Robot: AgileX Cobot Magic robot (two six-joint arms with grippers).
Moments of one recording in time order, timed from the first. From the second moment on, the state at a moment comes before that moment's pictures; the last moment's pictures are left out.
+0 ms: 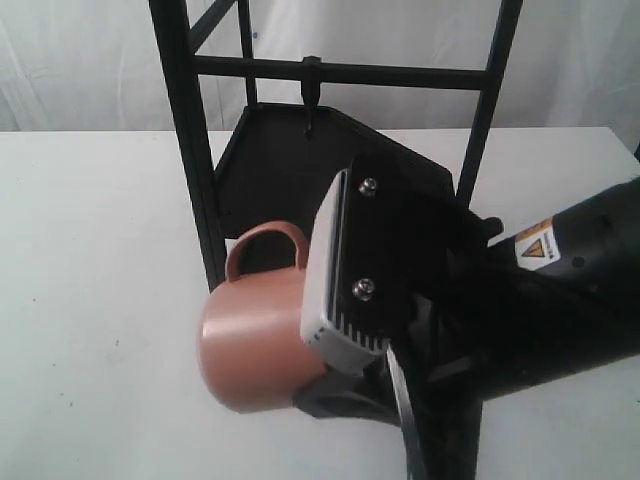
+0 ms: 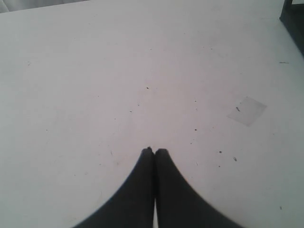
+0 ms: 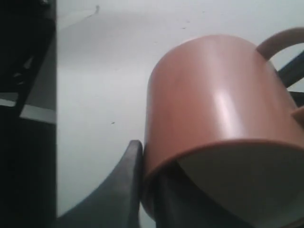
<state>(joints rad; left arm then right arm) 0.13 0.00 0.02 -0.06 0.43 0.16 0.81 1.14 -0.86 0.63 0.78 -1.01</state>
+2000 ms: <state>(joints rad) 0.13 0.00 0.02 -0.06 0.43 0.16 1.01 1.41 -1.16 -0.05 1.22 -0.08</state>
